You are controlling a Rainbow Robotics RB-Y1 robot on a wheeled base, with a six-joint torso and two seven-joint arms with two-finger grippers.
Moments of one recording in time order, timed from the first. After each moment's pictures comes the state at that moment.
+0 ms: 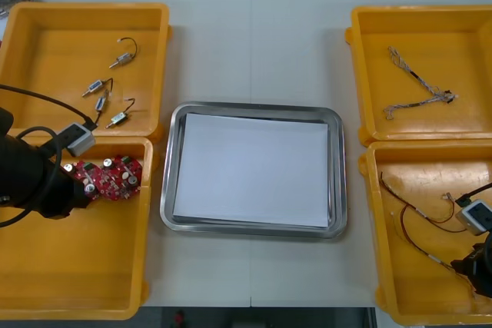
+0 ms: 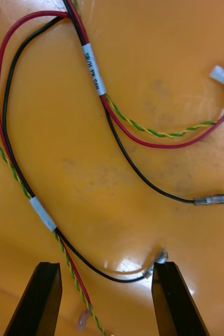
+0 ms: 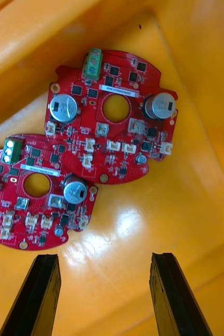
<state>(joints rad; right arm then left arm) 0.42 -0.69 -0.22 -2.12 -0.79 1.26 2.06 -0.10 0.88 -0.02 -2.13 0.91 1.61 -1.65</state>
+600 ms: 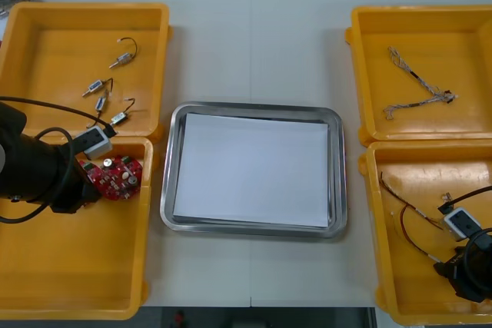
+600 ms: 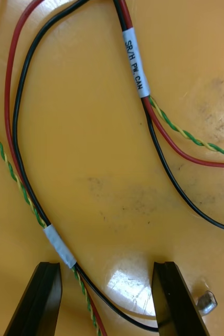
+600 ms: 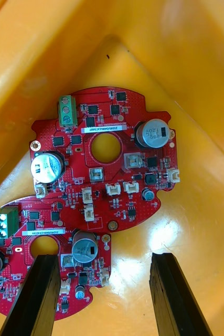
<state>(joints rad) 0.42 -0.71 -0.11 -2.05 -0.77 1.12 2.06 -0.12 0.88 -0.09 -2.03 0.91 1.46 -1.95</state>
